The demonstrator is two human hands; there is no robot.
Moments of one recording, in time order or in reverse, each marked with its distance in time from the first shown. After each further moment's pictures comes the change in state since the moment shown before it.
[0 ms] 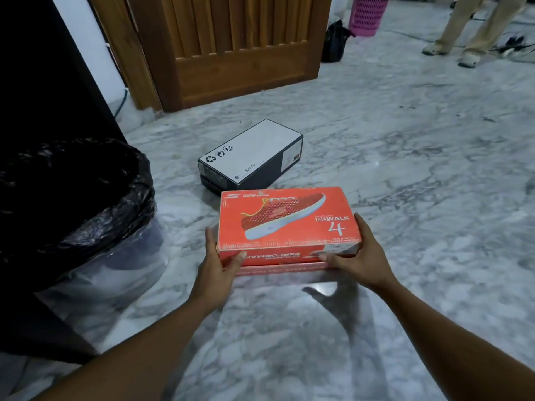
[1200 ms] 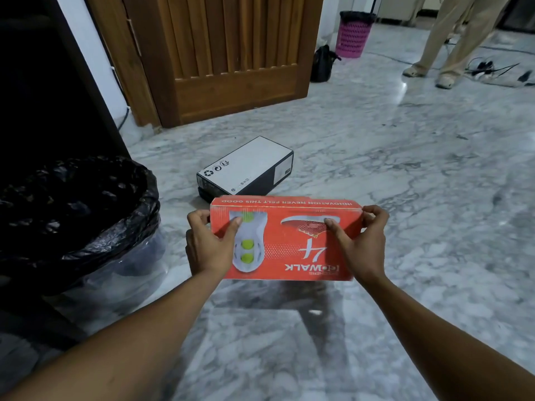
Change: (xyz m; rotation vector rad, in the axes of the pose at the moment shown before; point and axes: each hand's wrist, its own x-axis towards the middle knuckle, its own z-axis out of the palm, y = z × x) left_hand 0.012 0.073 -0.016 -0.046 0.476 0.137; right_hand -0.007 -0.076 -0.012 0.054 0.438 -0.070
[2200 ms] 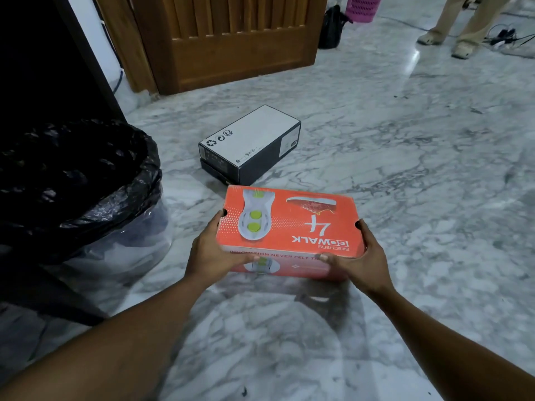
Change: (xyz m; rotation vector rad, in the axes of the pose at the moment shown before) left_hand -0.024 -0.067 -0.022 -0.003 -0.495 0.015; right_hand -0.067 0.033 -0.011 0.028 -0.291 0.150
